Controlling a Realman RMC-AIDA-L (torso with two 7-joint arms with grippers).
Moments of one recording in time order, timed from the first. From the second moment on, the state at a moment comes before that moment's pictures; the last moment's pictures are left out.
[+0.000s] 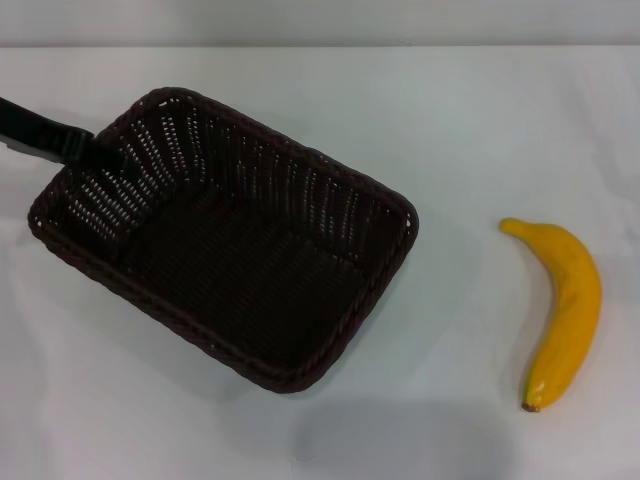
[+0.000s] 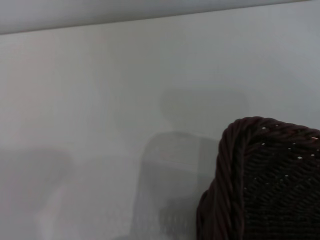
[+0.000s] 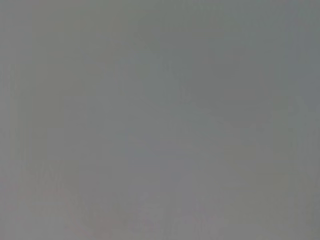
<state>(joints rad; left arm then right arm) -0.87 -1.83 0.75 0.63 -0.55 -1.44 0.82 0.37 2.02 2.15 0.23 -0.40 1.07 -2.60</state>
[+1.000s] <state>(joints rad) -0.80 -1.81 0.74 0.63 -0.73 -1.46 0.81 0.37 2.02 2.15 0.23 -0.40 1.08 -2.60</state>
